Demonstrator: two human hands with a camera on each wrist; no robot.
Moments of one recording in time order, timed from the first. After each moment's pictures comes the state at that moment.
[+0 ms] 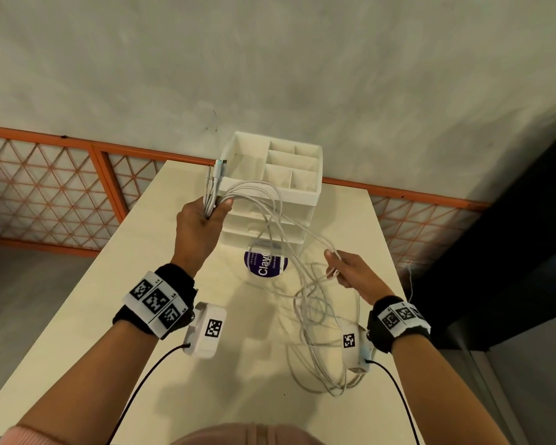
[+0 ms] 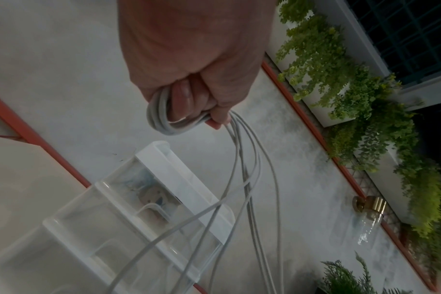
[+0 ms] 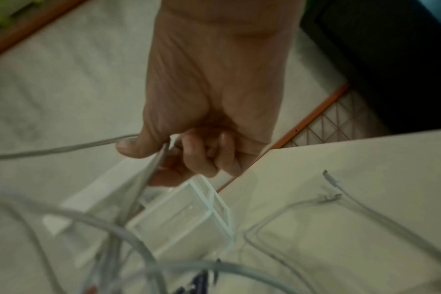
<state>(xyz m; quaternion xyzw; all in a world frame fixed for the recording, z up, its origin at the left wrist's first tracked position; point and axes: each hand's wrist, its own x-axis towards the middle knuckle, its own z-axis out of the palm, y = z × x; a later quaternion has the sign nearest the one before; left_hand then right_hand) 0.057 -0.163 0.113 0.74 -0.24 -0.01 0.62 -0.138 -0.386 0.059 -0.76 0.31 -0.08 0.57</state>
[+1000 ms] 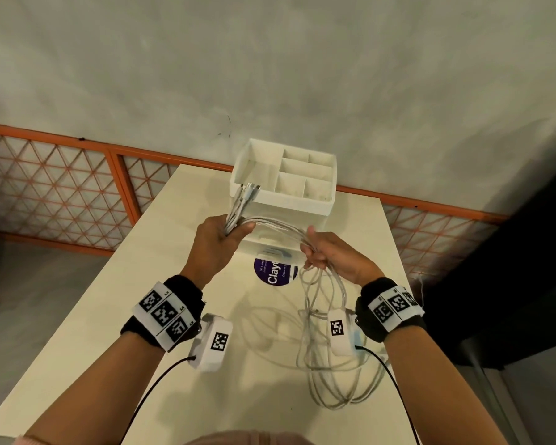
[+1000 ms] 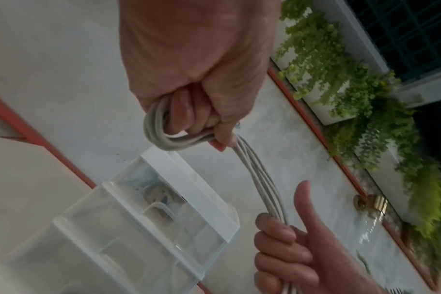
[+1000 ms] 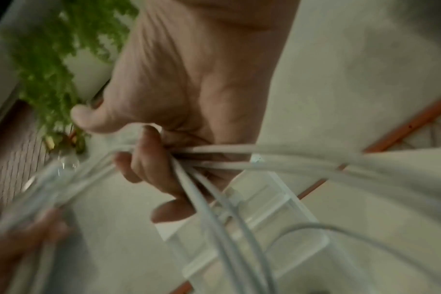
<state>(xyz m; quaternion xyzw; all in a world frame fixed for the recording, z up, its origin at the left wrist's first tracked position) 0.059 -0.162 0.104 0.76 -0.28 -0.06 0.58 -0.077 -0.347 0.122 -0.79 0.13 0.01 0.60</state>
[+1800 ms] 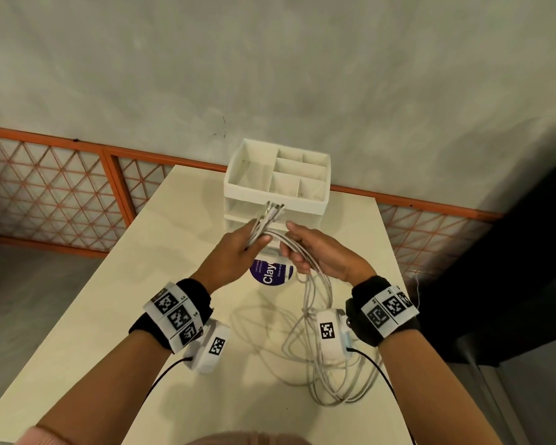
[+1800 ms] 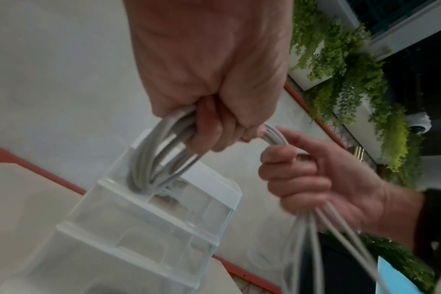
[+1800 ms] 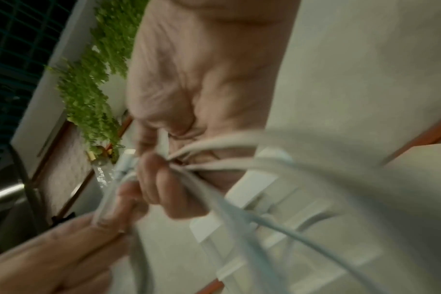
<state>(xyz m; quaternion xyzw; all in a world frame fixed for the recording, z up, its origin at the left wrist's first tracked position) 0.035 -0.174 0.105 0.74 -0.45 -0.10 0.49 -0.072 -0.336 0.135 -0.76 0.12 0.07 0.64</state>
